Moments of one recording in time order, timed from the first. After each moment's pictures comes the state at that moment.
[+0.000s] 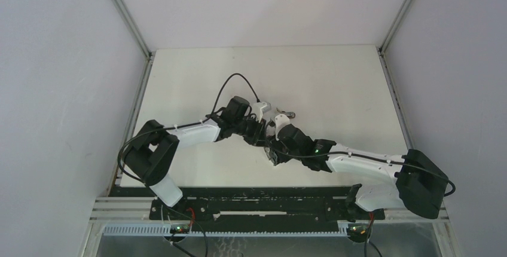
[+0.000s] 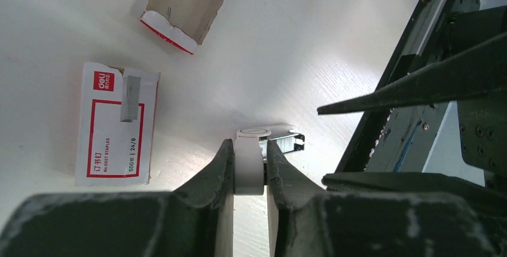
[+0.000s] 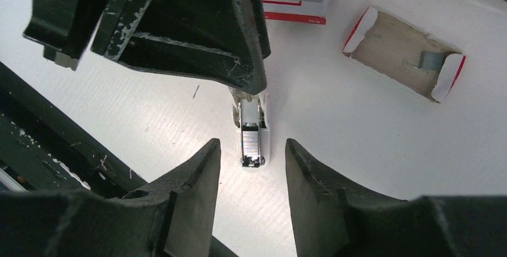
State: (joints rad) left arm -0.68 1.65 0.88 -0.04 0.58 -0.23; right arm 0.98 1.27 0.67 -0.18 0.15 0.36
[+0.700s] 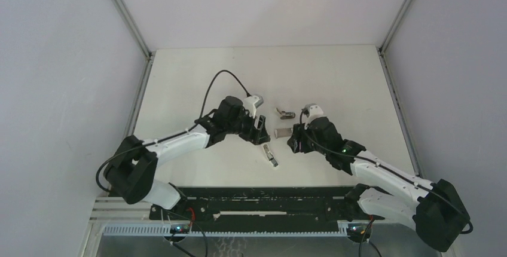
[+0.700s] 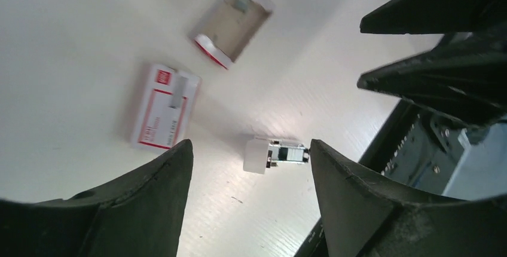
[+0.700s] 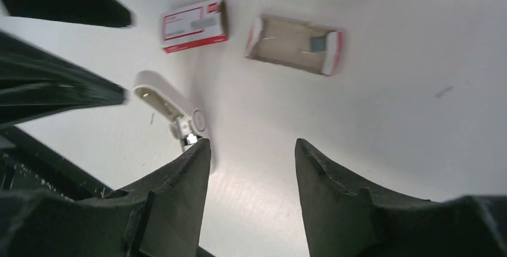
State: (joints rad) left arm -0.70 1.50 0.83 -0.04 0.41 -0.29; right arm 0.72 1.00 0.51 -0.18 0.06 0.43
